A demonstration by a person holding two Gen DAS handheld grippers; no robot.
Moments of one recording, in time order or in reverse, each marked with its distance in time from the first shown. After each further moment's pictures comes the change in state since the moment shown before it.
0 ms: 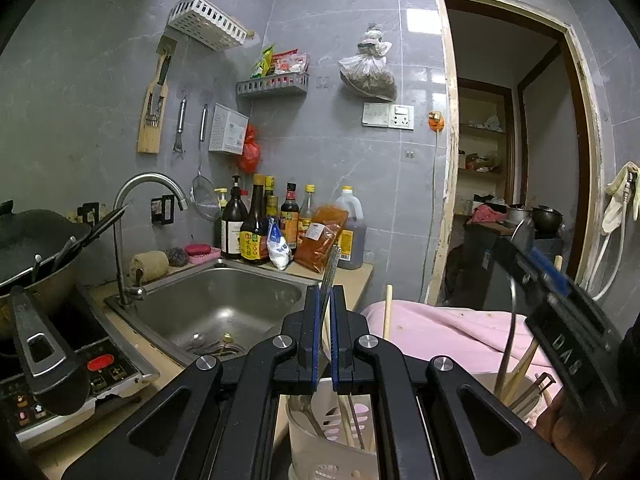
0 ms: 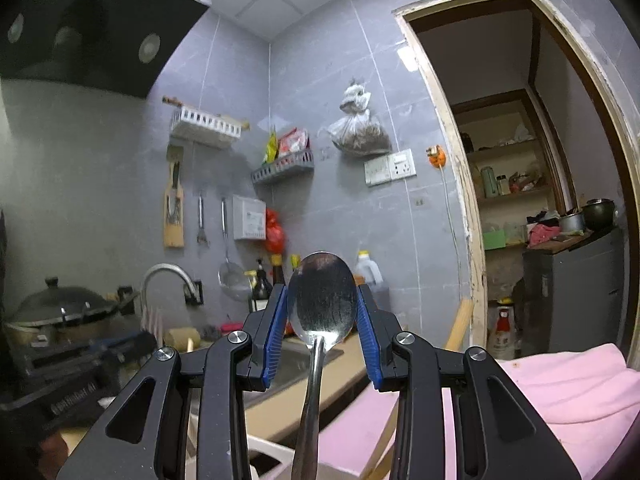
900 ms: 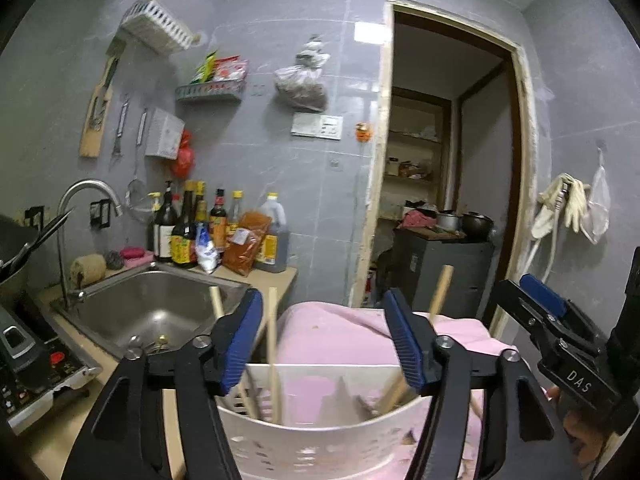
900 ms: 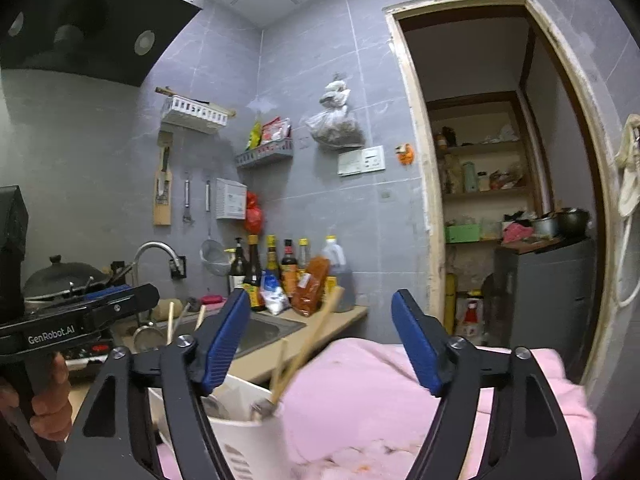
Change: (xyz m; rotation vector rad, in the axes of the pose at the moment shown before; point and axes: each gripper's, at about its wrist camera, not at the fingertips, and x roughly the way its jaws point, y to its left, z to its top) left arm -0.046 -0.038 0.019 0.003 -0.025 -0.269; right arm -0.089 -0.047 0.029 -0.063 0.075 -0.071
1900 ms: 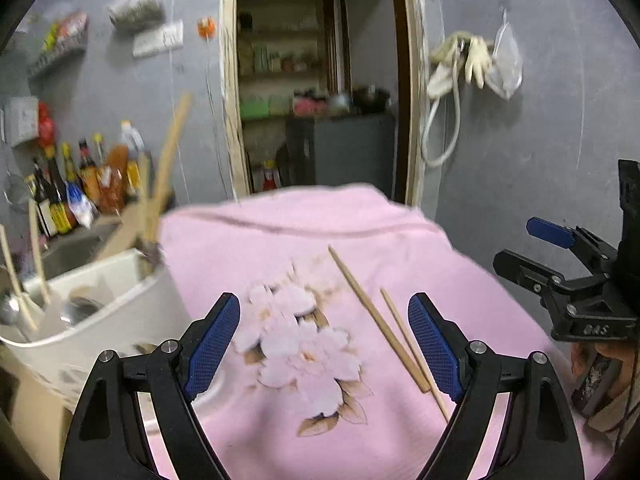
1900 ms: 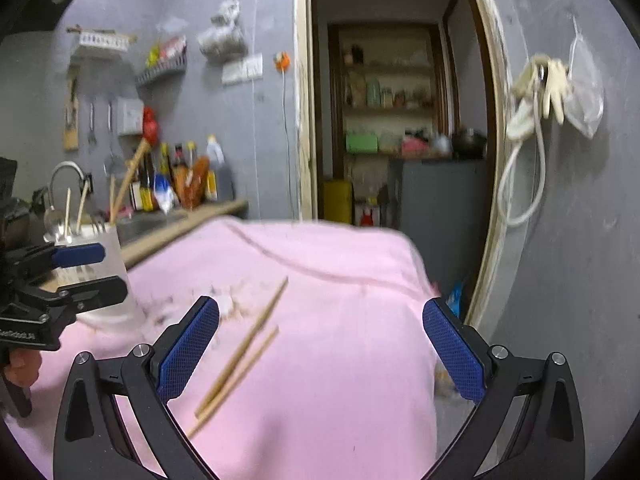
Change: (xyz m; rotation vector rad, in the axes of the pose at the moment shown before) left arm 0.065 -0.148 -0.092 0.271 0.416 -0.298; right arm -0.093 -0.127 -0.063 0.050 0.386 -0.310
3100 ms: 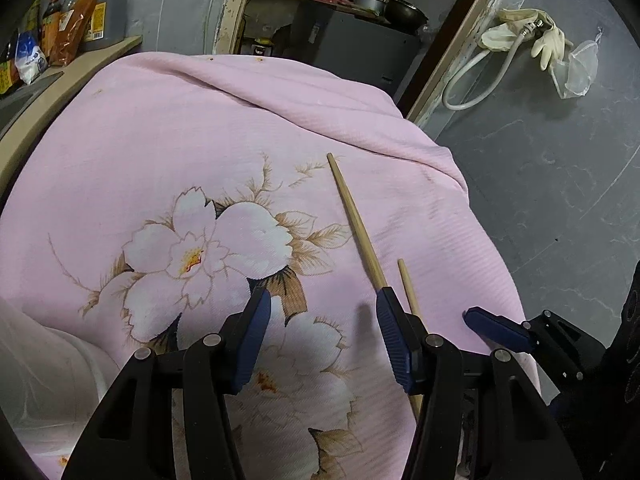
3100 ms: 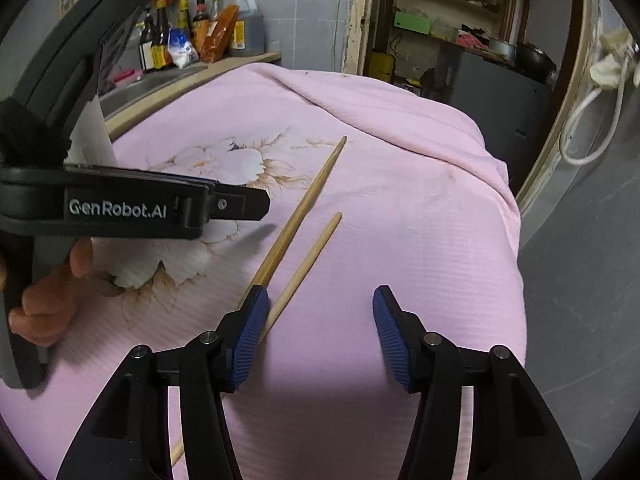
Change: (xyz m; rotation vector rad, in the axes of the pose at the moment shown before) left arm 0.119 0.043 0.003 -0.307 0.379 -0.196; right arm 0.086 0.050 -0.029 -0.171 0.489 0.046
